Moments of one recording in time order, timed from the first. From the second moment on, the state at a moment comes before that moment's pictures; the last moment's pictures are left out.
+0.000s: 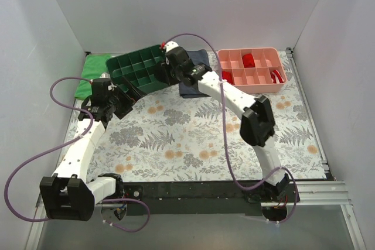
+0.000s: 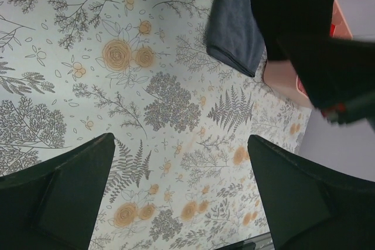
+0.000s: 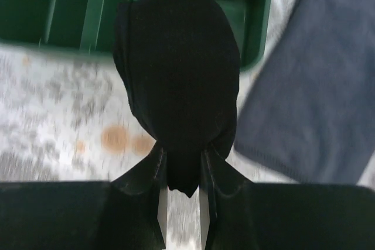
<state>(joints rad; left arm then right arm) -0.06 1.12 0.92 -0.45 0.22 -0.83 0.82 2.10 1.99 -0.51 0.14 0.22</state>
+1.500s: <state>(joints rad) -0.05 1.04 0.88 -0.50 0.27 -0.82 0.80 2.43 2.04 -0.04 0.09 0.21</state>
